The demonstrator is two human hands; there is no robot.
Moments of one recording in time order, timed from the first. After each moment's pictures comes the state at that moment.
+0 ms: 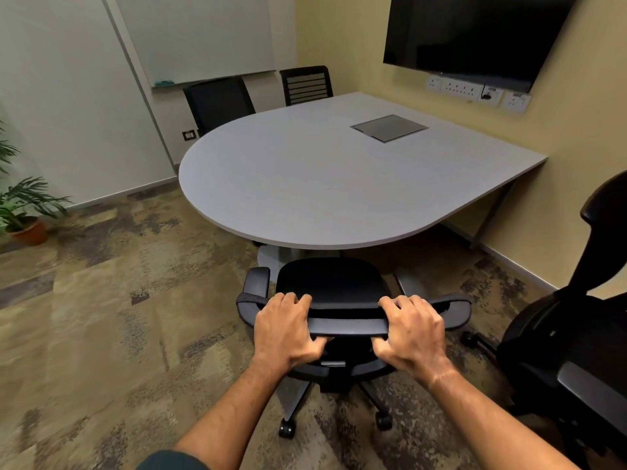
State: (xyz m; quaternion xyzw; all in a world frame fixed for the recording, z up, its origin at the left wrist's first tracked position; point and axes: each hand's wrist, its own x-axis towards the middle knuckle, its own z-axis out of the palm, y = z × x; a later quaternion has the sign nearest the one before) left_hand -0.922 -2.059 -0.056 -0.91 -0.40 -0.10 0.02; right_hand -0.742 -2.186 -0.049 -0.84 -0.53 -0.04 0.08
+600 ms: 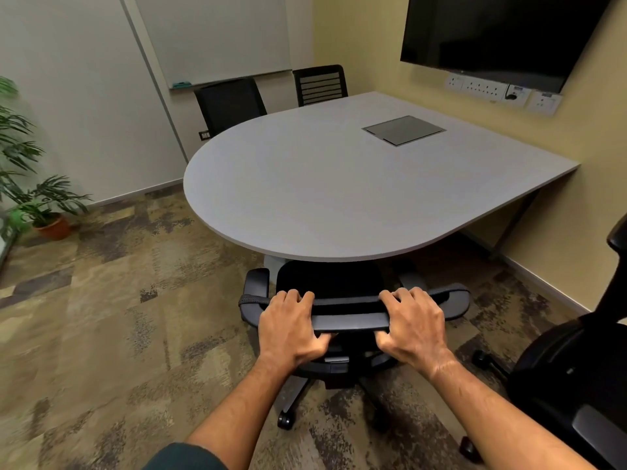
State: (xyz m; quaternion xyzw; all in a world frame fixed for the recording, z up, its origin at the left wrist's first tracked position) left_hand -0.839 -2.041 -0.059 -0.89 -0.46 -0.09 0.03; right_hand -0.646 -2.146 -0.050 -0.82 -0.57 -0.04 0.06
